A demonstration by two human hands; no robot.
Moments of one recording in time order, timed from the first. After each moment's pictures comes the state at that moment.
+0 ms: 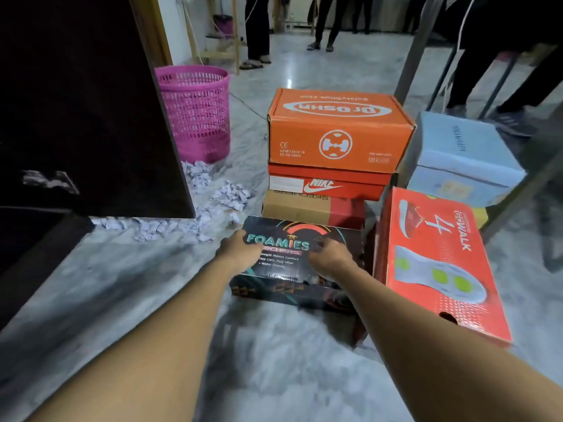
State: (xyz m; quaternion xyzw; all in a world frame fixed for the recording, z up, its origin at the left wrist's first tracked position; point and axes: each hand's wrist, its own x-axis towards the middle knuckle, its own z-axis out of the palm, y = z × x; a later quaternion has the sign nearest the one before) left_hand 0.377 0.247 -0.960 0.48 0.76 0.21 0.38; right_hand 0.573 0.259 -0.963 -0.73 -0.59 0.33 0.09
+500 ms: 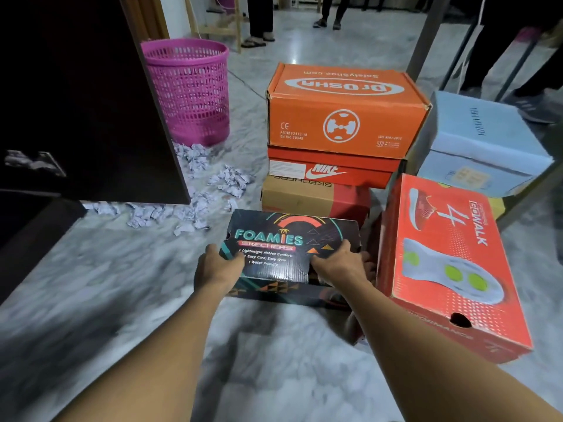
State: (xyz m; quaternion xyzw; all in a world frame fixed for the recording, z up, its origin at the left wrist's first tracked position) left_hand 0.365 0.229 -1.024 0.37 0.84 0.27 0.29; right_hand 0.588 0.260 -1.012 -0.82 -0.50 0.27 0.10
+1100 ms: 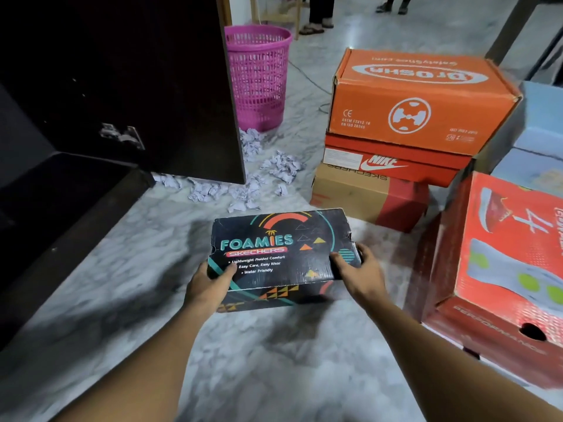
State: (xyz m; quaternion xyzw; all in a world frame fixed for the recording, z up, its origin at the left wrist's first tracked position) left_hand 0.286 0.127 -1.043 0.25 0.83 0.37 0.33; right_hand 0.553 0.220 -1.049 -0.67 -0.53 0.41 0.33
